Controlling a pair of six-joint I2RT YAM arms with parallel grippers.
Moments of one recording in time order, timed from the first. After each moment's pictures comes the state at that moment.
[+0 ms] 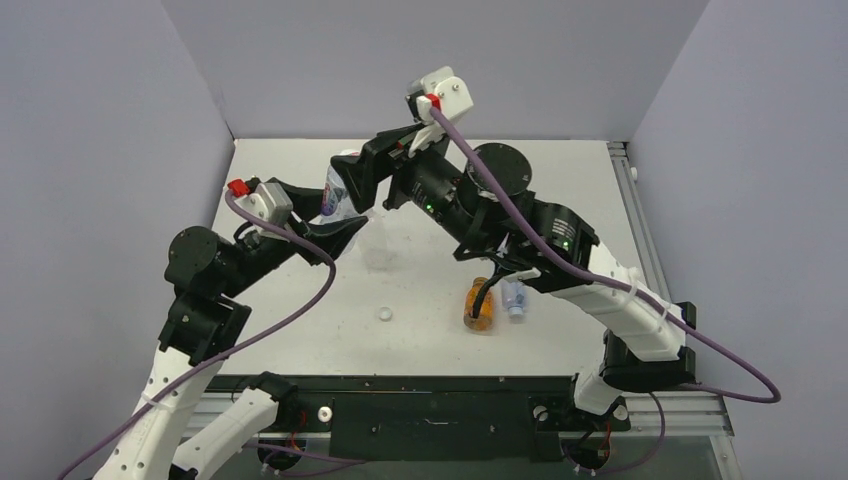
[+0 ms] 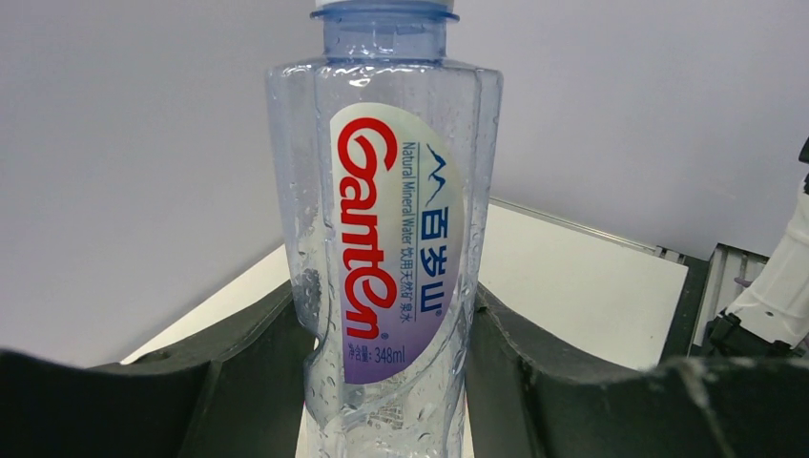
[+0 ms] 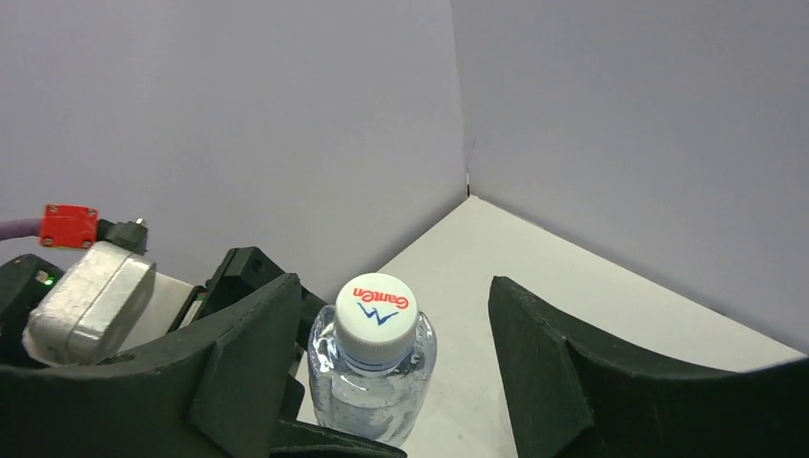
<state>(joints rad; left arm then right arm) -0.43 0.75 1.10 -0.09 0.52 -0.09 1.26 1.61 2.27 -0.50 0.44 0.10</state>
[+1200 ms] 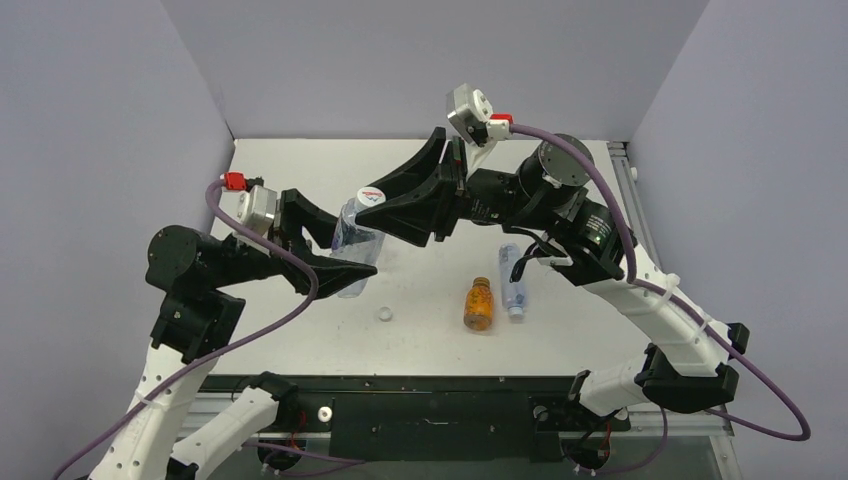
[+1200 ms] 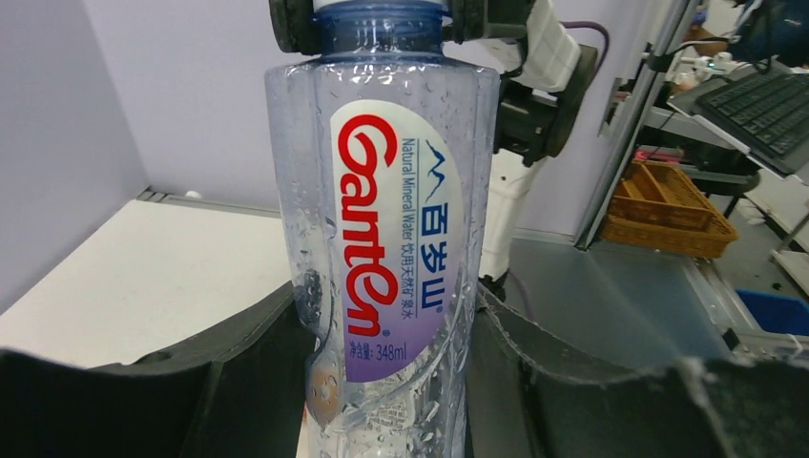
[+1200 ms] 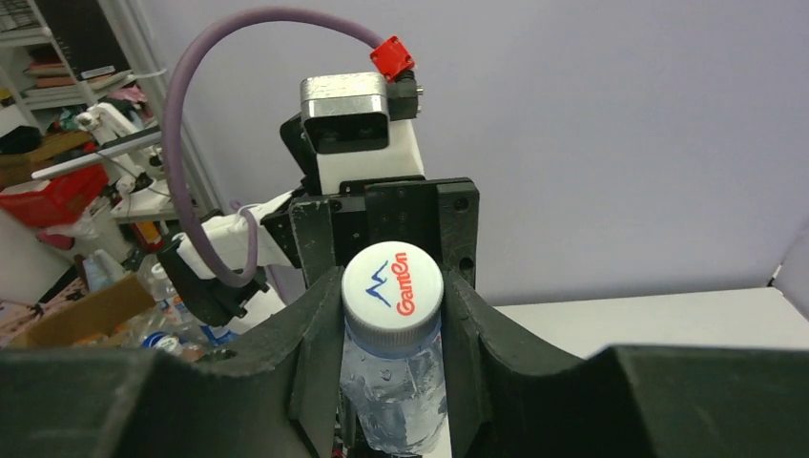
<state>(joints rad) -0.43 0.79 1.18 -0.01 0.95 -0.43 1.03 1.40 1.89 -0.23 -0.51 0.27</state>
